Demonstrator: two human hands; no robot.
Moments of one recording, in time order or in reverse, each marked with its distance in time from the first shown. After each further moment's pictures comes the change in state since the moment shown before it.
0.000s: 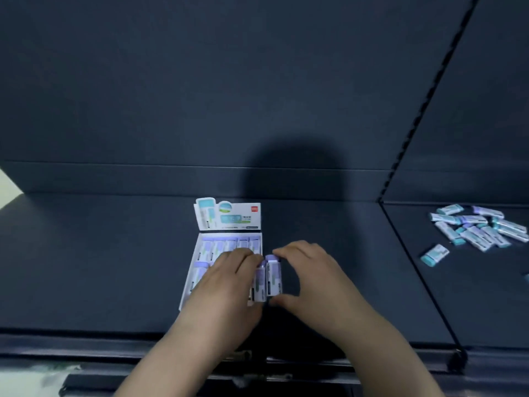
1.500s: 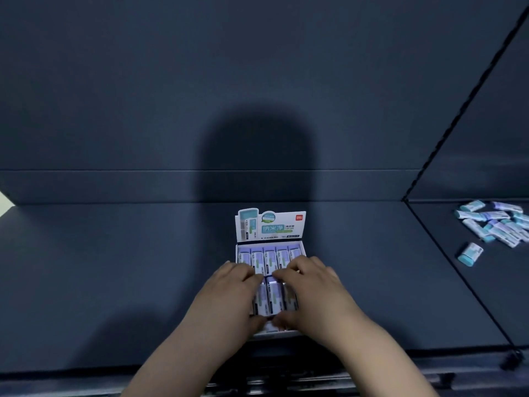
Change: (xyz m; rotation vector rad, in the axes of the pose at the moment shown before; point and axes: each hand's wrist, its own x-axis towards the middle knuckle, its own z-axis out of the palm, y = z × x) left_hand 0.008 -0.084 -0.025 0.097 -0.333 0.027; right_hand 0.054 -0.048 0.057 -0.163 -0.138 0.117
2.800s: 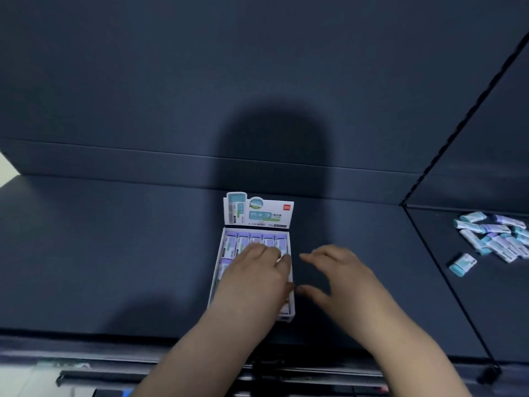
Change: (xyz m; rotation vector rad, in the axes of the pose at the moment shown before) left_hand 0.024 0.059 0.011 0.121 0.204 0.031; right_hand -0.031 0.047 -0.032 0.082 0.155 -0.034
